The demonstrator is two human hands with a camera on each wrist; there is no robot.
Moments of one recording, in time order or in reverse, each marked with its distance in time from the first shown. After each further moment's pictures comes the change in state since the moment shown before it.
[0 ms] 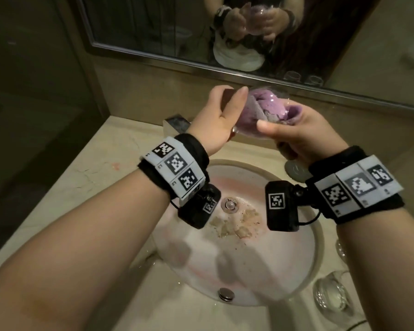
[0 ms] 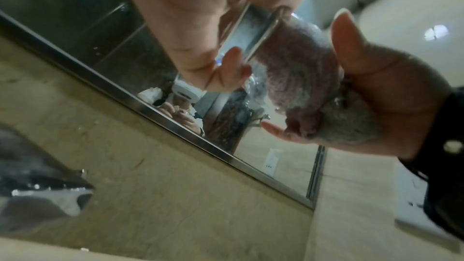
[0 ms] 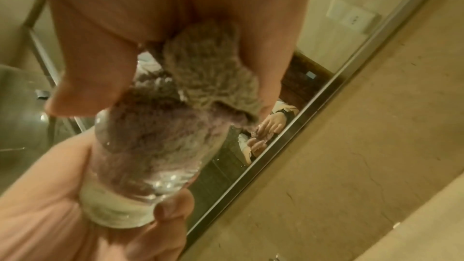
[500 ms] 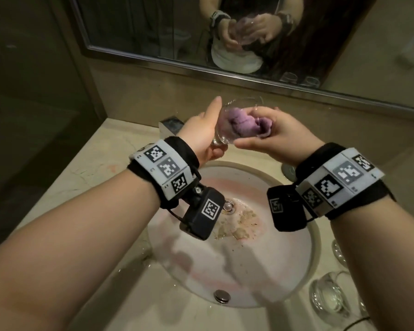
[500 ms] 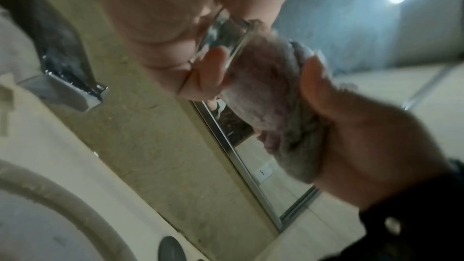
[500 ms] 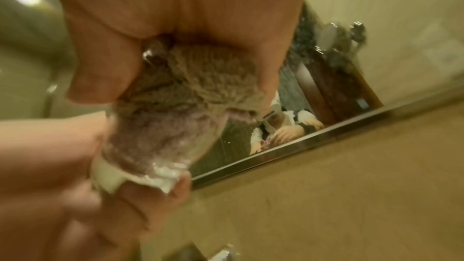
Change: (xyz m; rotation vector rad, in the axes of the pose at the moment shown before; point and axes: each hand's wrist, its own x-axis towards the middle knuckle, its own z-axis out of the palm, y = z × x) left_hand 0.006 -0.013 0.012 -0.545 0.030 -0.496; right_hand 0.014 0.008 -0.003 -0.541 -0.068 -0.027
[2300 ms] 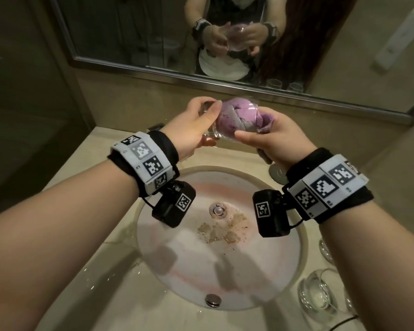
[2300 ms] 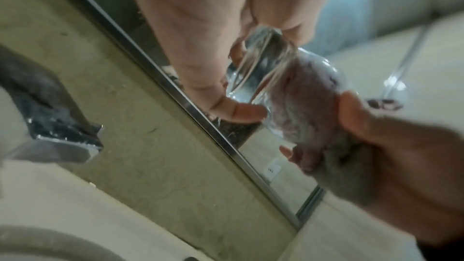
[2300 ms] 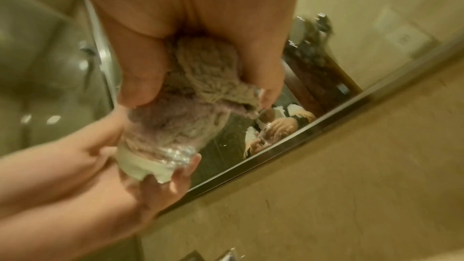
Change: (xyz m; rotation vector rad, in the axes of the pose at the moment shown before) left_hand -0.010 0.017 -0.002 0.467 -0.146 0.326; right_hand -0.015 0.003 -0.007 0.426 0.183 0.073
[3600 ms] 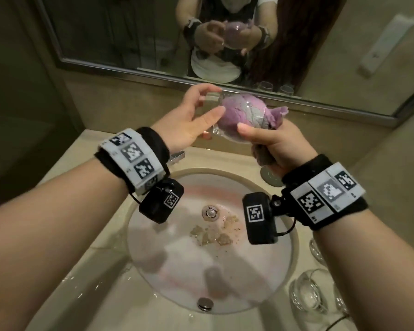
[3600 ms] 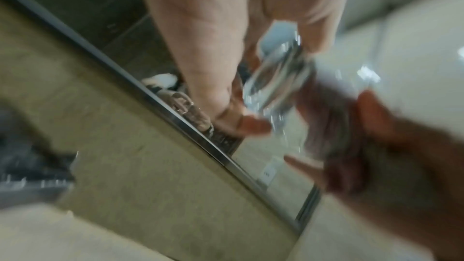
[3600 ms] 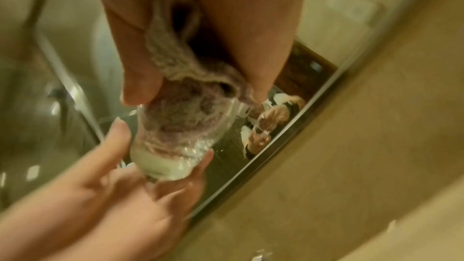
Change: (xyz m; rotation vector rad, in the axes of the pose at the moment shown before) left_hand 0.009 0.004 -0.002 0.034 -0.117 0.226; right_hand -0.006 -0.001 -0.007 0.300 0.102 0.101
